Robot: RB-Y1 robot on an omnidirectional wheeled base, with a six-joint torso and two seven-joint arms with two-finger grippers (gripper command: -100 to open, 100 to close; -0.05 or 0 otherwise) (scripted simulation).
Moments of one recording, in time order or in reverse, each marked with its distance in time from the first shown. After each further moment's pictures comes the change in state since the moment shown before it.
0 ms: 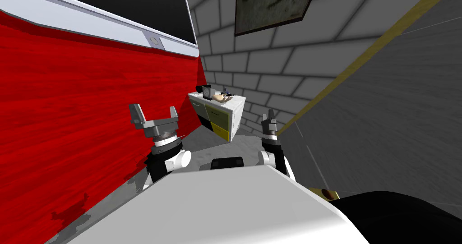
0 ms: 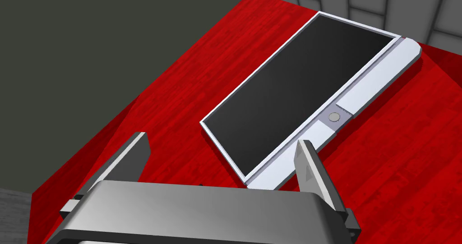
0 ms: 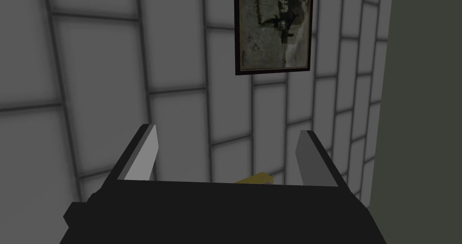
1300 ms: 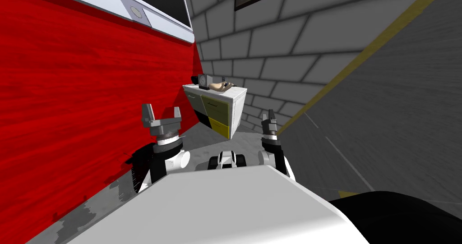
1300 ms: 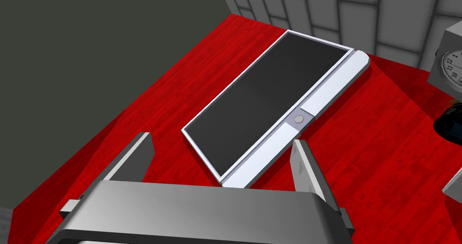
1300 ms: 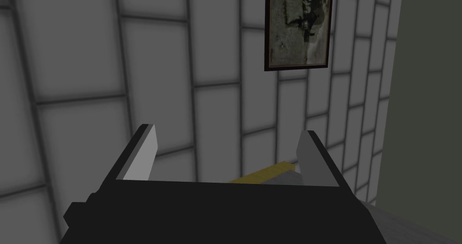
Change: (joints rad) left arm -0.008 0.083 -0.012 0.019 -0.008 0.011 -0.003; right arm 0.000 0.000 0.000 0.000 0.000 0.000 0.000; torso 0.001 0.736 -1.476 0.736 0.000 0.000
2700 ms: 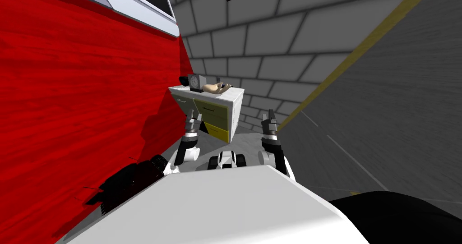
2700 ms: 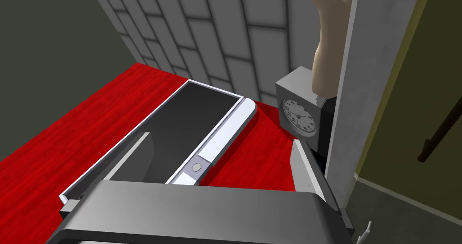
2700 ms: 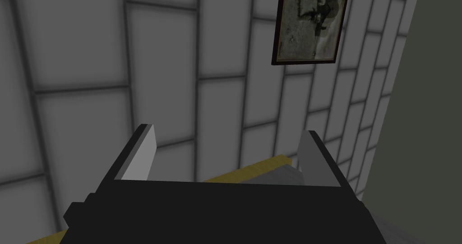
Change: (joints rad) left arm -0.150 0.063 -0.102 0.308 -0.077 0.119 -0.024; right arm 0.000 0.000 0.000 0.000 0.000 0.000 0.000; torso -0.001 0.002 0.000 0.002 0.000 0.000
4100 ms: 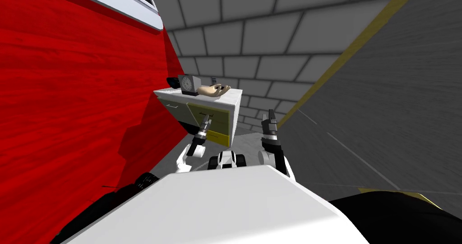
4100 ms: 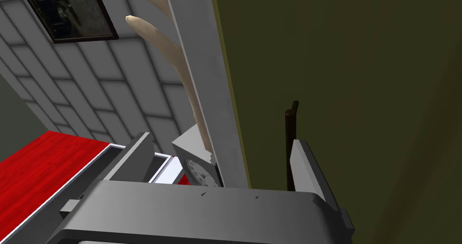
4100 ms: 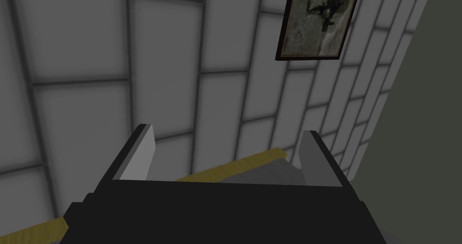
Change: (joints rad) left arm -0.137 0.048 -0.094 0.269 -0.070 0.119 -0.021; right arm 0.000 0.000 0.000 0.000 0.000 0.000 0.000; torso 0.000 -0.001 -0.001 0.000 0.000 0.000
